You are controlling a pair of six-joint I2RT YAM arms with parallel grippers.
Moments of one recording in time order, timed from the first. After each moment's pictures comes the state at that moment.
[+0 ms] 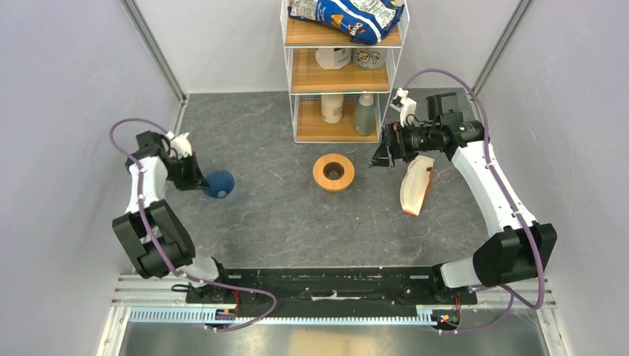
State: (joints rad) left arm 0.50 1.52 1.11 -0.85 0.48 0.28; right arm 0.17 1.41 1.37 -0.86 -0.77 -0.07
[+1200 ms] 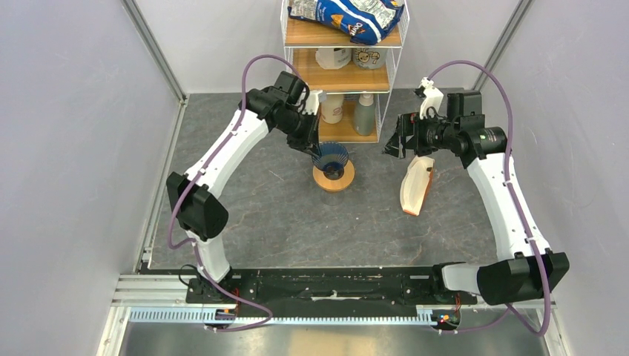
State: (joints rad) left arm -0.53 1.84 1.94 -1.12 0.42 -0.22; right arm 0.11 1.29 1.42 -0.85 -0.55 0.05
